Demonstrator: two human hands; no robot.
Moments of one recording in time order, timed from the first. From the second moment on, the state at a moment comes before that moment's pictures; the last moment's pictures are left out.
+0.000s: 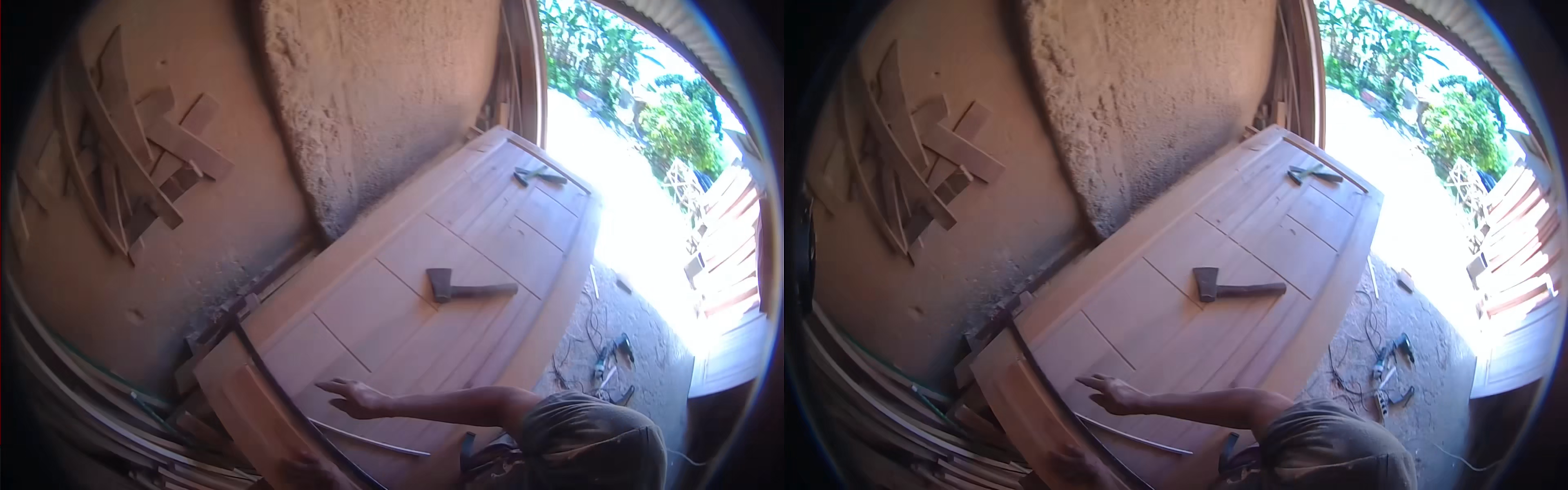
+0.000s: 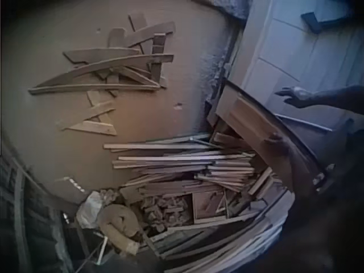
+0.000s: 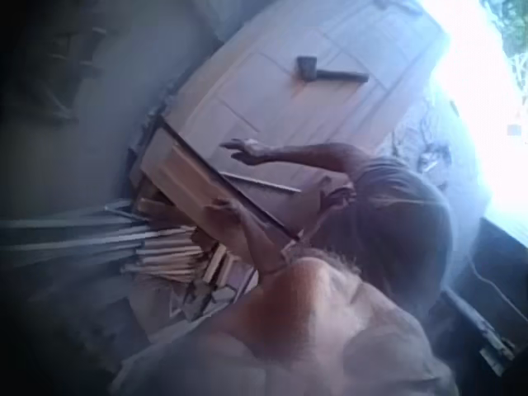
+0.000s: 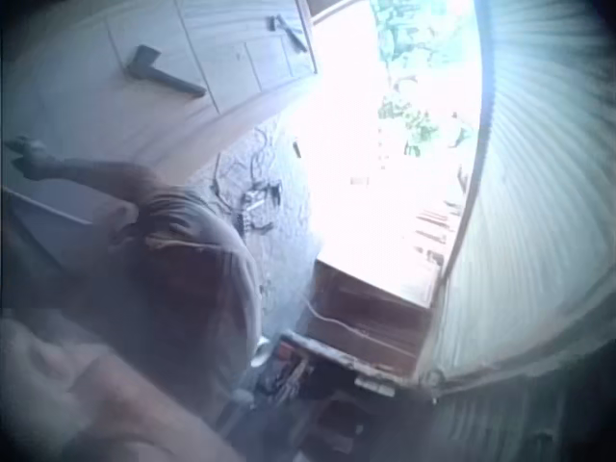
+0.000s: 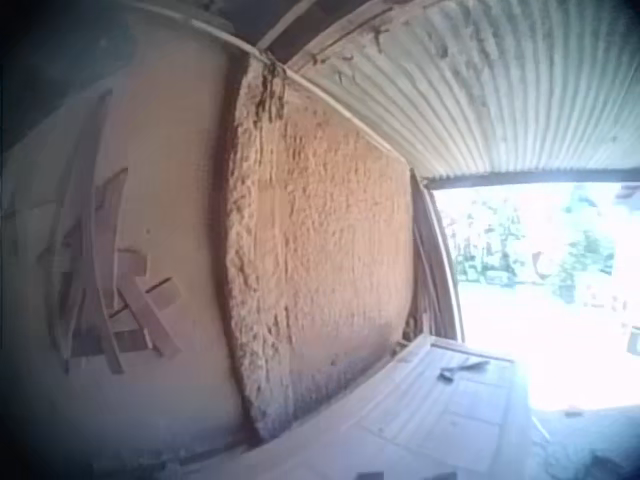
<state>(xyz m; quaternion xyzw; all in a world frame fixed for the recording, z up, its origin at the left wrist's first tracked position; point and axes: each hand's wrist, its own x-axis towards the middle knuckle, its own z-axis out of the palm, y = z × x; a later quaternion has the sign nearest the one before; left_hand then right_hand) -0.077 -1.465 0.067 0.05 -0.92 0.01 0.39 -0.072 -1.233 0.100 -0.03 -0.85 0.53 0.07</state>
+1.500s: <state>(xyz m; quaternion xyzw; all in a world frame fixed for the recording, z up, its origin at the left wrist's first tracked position) 0.413 -0.622 0.091 -0.58 -0.55 -0.39 -0.47 0.733 -0.963 -0.103 -0.87 0.06 0.44 0.19</state>
